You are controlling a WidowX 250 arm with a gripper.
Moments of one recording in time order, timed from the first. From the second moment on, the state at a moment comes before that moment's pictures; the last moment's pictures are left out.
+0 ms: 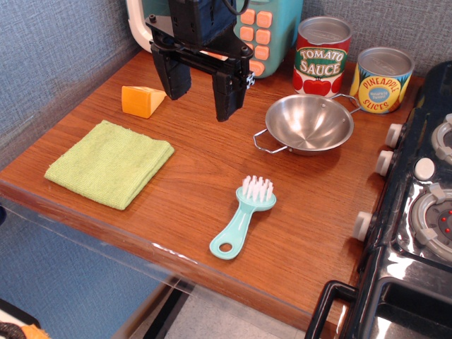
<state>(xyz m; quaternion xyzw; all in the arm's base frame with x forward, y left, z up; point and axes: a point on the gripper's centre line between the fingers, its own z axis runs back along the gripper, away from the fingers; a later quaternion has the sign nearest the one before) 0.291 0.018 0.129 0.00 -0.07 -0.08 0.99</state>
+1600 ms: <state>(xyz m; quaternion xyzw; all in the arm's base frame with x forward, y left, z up) 0.388 -0.068 0.059 0.02 -0.05 -0.20 0.98</state>
